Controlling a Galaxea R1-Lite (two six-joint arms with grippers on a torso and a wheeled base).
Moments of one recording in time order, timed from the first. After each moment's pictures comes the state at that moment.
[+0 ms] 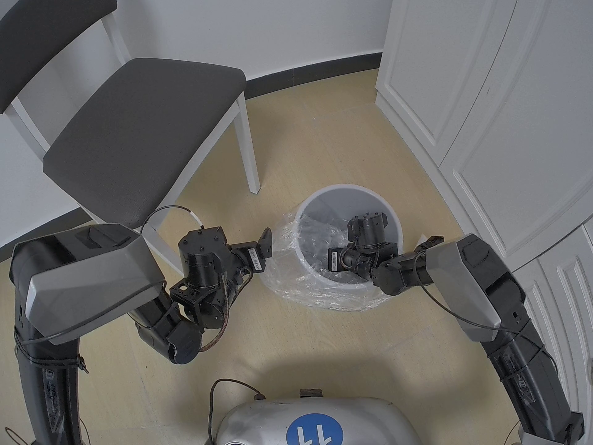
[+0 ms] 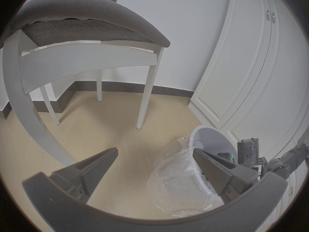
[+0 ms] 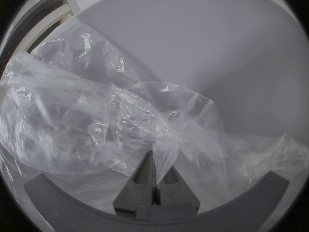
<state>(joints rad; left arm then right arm) -0.51 2.29 -0.88 -1.33 0.35 -0.29 0.44 2.78 -2.00 -0.33 -0.12 0.18</state>
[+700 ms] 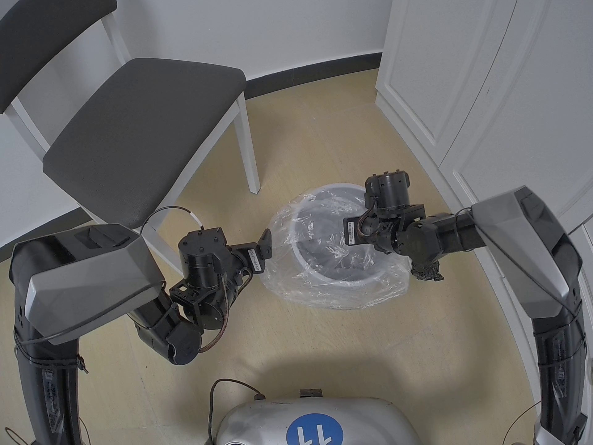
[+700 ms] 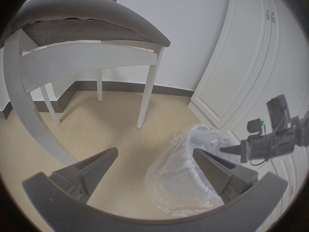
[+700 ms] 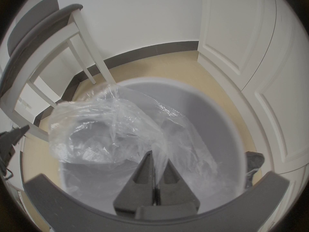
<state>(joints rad) -0.51 2.29 -0.87 -1.33 0.35 -0.29 0.46 2.43 -1.72 -0.26 -0.23 0.11</state>
